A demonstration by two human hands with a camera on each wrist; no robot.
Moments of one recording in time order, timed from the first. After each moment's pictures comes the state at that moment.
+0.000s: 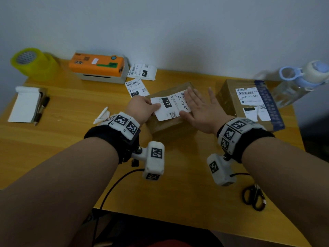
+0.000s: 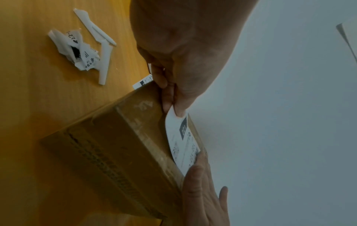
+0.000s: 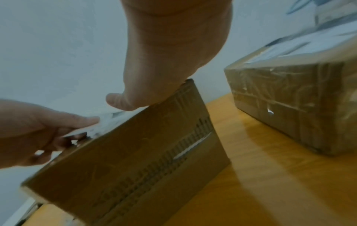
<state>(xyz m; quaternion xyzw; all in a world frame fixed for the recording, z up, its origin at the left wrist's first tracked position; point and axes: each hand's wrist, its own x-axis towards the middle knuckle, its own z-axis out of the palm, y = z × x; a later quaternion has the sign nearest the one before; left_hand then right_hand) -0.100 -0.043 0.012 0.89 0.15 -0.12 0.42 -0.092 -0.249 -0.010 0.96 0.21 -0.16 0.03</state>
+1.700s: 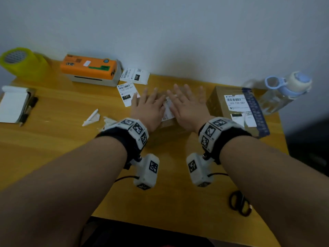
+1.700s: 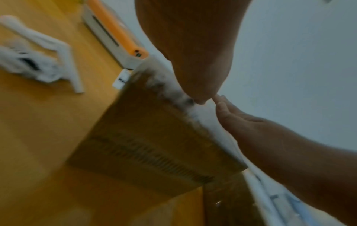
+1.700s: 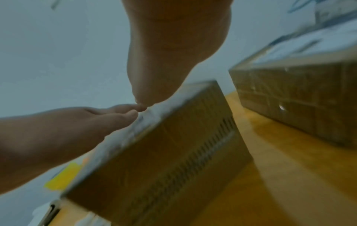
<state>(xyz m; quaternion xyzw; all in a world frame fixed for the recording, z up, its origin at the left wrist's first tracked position) -0.096 -0.084 -0.001 0.99 -0.08 -0.11 0.04 -0.086 -0.236 0.001 0.98 0.19 -0.10 0.00</state>
